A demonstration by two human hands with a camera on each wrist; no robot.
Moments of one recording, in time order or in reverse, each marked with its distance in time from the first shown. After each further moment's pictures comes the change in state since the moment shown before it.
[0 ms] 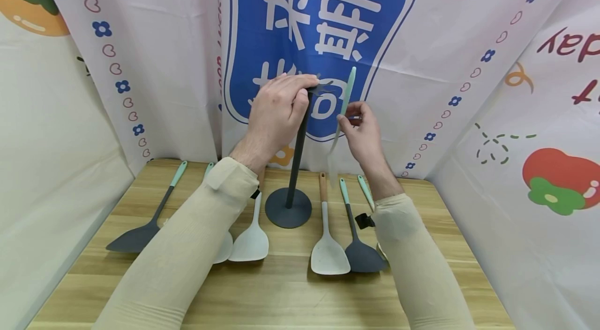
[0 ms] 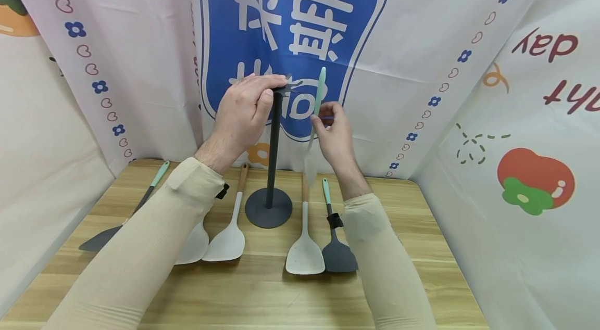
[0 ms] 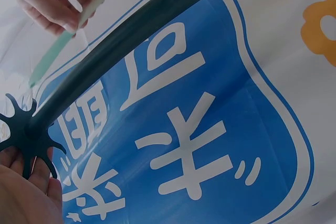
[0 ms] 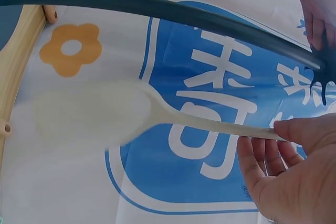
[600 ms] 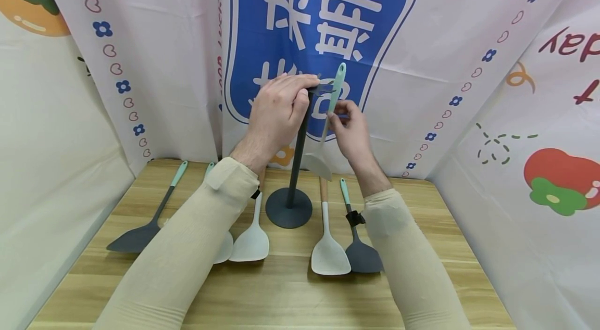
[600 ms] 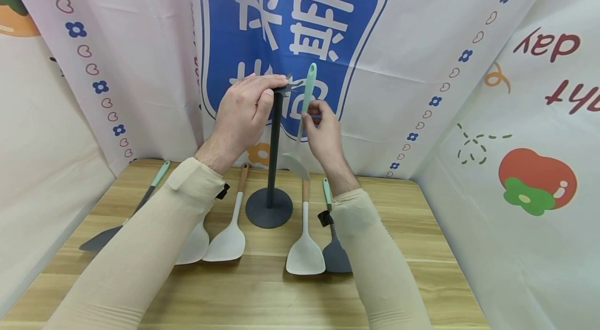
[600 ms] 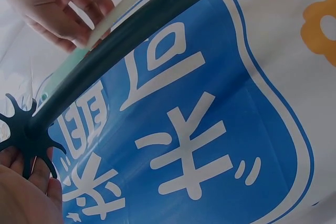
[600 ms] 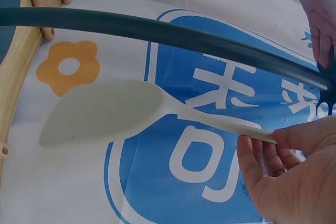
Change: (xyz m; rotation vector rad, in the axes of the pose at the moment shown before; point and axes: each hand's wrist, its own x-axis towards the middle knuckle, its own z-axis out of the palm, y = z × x) left_hand 0.001 -0.001 0.001 0.007 0.000 -0.001; right_hand 0.004 -0.010 0.024 0.027 -0.043 0.017
